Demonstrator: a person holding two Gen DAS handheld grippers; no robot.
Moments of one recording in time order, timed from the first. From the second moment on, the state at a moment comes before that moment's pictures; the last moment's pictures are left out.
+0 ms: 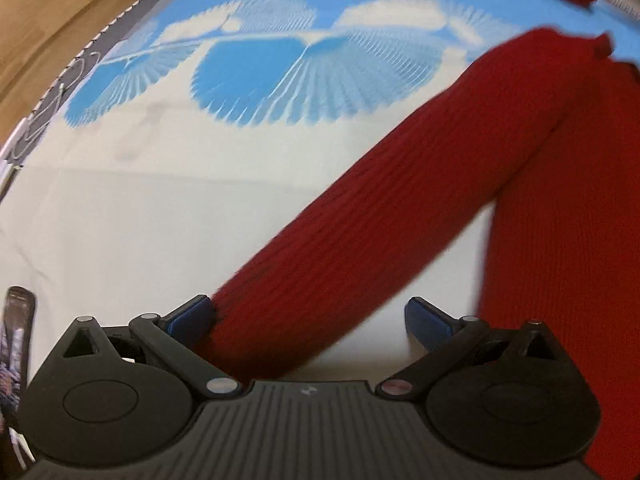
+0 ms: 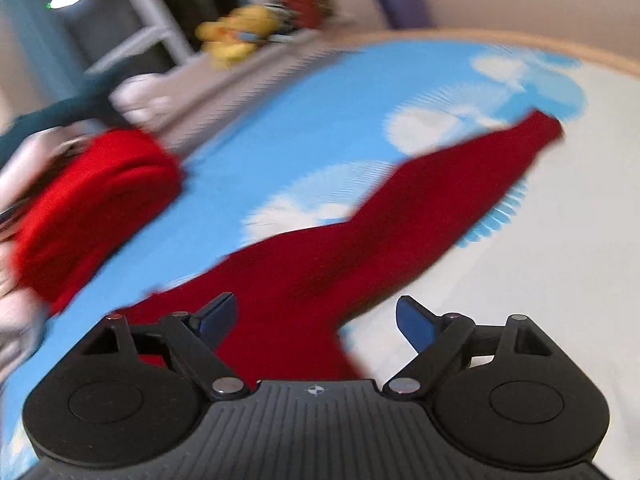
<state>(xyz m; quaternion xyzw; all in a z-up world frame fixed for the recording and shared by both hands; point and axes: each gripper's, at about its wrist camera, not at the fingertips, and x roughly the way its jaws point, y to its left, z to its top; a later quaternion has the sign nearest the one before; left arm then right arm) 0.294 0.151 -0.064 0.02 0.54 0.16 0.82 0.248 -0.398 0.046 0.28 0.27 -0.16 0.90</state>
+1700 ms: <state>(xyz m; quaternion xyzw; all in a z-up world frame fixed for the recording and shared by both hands) 0.448 0.319 0.036 -0.31 0.32 0.19 0.87 0.173 -0.252 0.011 0.14 0.33 0.01 0.93</state>
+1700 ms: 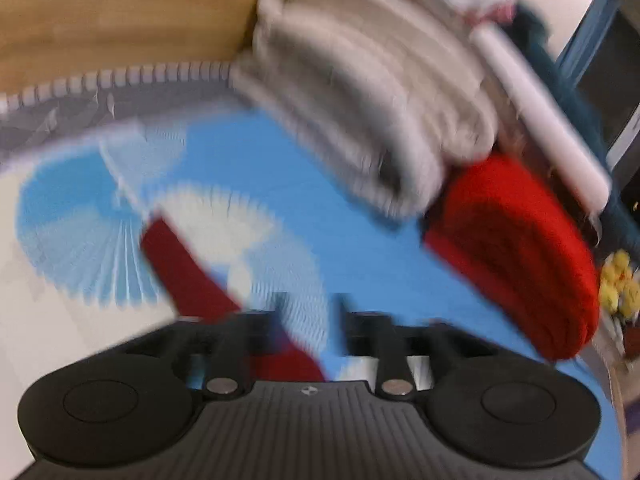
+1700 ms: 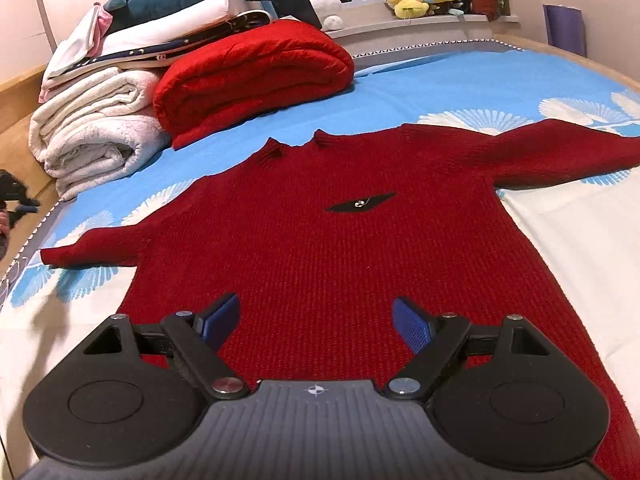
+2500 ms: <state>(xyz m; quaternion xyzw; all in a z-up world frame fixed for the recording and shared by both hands) 0.451 0.136 0.013 -0.13 0.34 0.00 0.93 0.165 -0.247 0.021 0.13 0.32 0.03 0.94</state>
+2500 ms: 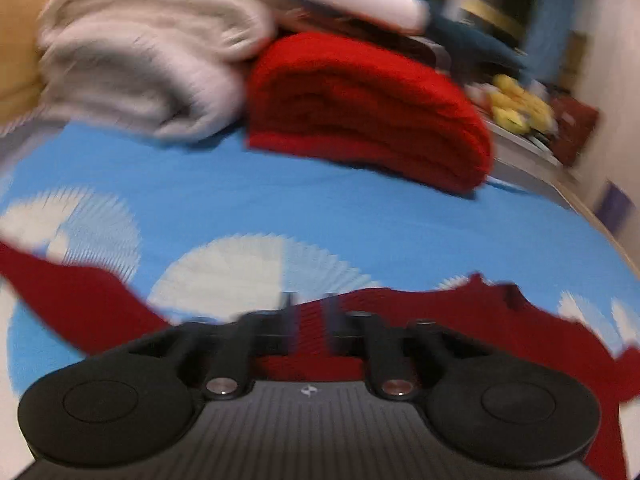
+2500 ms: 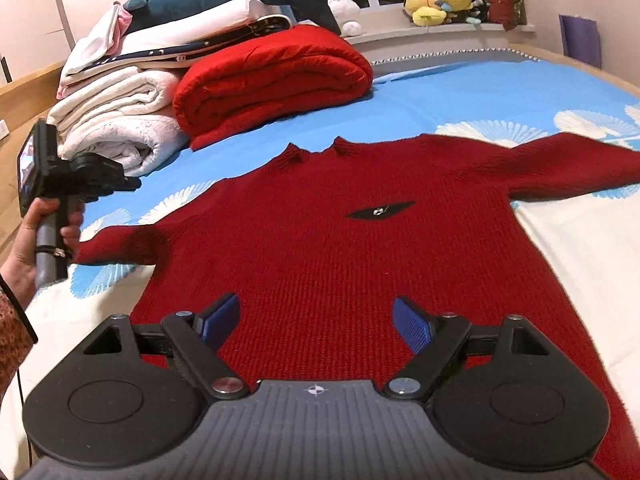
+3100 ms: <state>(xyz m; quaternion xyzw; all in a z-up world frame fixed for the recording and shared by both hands) 0.483 0.241 0.009 -0.15 0.30 0.23 0.92 0.158 -0.249 0.029 0.13 0.30 0.05 0.94</state>
